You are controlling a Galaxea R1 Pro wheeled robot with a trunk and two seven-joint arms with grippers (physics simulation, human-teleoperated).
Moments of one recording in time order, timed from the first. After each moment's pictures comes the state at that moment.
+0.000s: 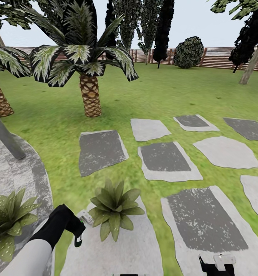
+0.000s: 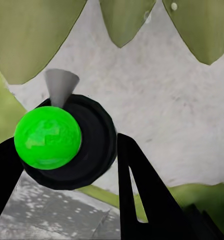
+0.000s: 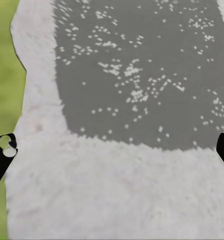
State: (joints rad) left arm -0.63 0.04 0.15 -0.70 -0.97 0.58 -0.89; right arm -0.39 -0.17 -0.97 -0.16 0.94 -0.61 0.08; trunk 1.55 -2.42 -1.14
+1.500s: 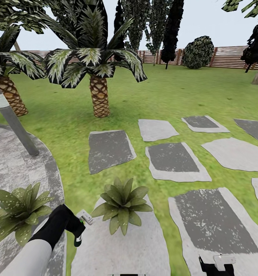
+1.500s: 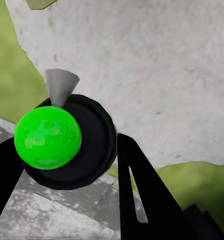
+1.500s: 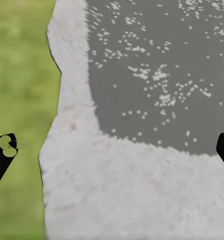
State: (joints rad) left arm -0.63 0.04 0.15 -0.70 -0.97 0.59 -0.88; right arm -0.39 -0.16 -0.97 -0.16 0.94 -0.61 0.08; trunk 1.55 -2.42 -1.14
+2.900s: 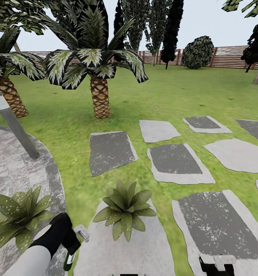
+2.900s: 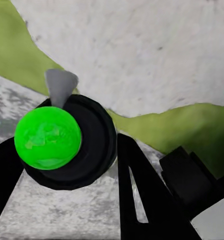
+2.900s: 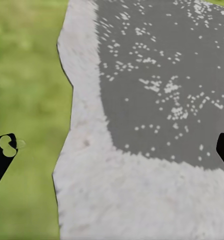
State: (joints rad) left arm -0.60 0.04 0.13 -0.62 -1.12 0.64 -0.97; right arm -0.39 -0.16 -0.97 -0.16 0.94 -0.61 0.08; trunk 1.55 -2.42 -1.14
